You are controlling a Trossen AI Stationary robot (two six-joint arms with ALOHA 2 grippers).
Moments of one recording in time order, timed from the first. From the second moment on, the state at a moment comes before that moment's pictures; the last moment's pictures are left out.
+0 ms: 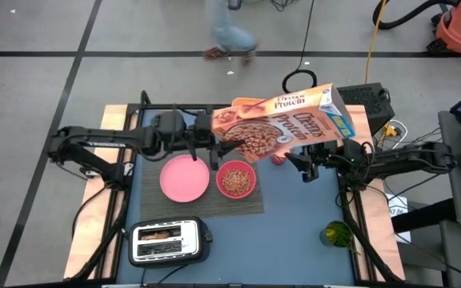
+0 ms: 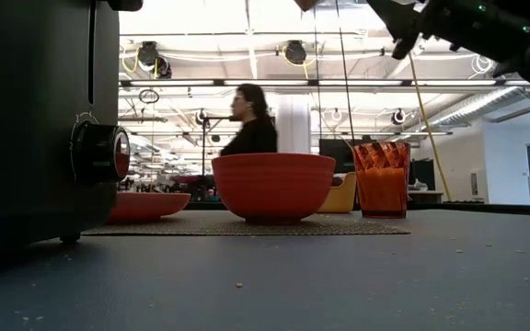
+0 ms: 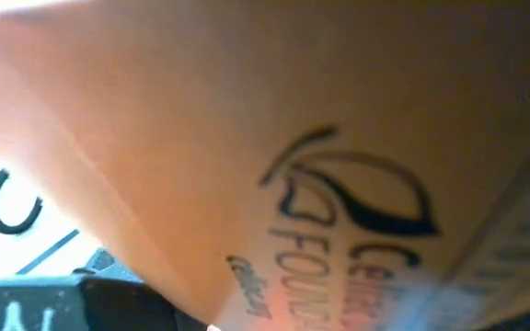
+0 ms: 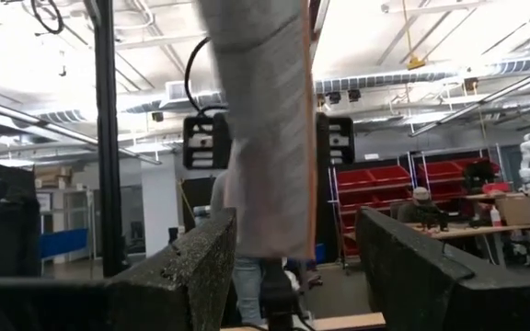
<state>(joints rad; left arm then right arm) 0.04 1.39 1.24 0.21 -0.05 -0.06 -0.12 0.96 0.21 1.24 -0.08 0.17</state>
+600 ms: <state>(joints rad) 0.04 1.40 1.24 0.17 -0.04 -0.06 -0.12 1.02 0.30 1.28 -0.14 0.16</state>
